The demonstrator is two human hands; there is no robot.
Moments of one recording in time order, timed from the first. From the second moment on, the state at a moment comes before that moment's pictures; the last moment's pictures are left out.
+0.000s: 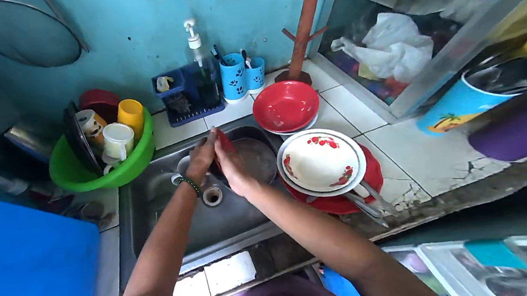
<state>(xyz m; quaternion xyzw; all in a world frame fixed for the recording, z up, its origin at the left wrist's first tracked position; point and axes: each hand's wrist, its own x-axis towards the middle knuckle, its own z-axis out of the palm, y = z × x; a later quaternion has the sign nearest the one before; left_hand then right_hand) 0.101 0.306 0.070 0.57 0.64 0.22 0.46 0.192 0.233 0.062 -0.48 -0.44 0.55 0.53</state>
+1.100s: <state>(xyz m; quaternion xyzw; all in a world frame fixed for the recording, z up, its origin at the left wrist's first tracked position) 0.099 0.289 0.085 0.63 0.62 0.22 0.41 0.240 0.298 0.009 -0.49 -0.14 0.66 0.55</state>
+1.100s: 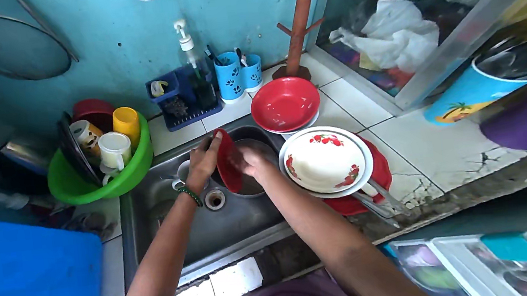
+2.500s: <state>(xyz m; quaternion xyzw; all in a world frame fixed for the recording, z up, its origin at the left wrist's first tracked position) 0.061 0.294 0.091 0.77 0.36 0.46 0.26 0.301 0.307 0.060 -0.54 -0.65 0.35 0.40</state>
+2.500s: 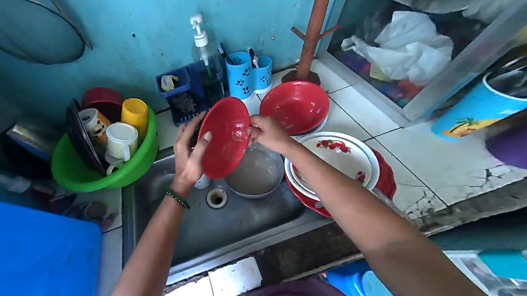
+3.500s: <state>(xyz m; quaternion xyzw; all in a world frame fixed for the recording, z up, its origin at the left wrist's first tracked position) 0.073 0.293 0.101 0.79 0.29 0.51 0.18 0.284 0.301 0.070 -0.59 -0.65 0.19 0.45</state>
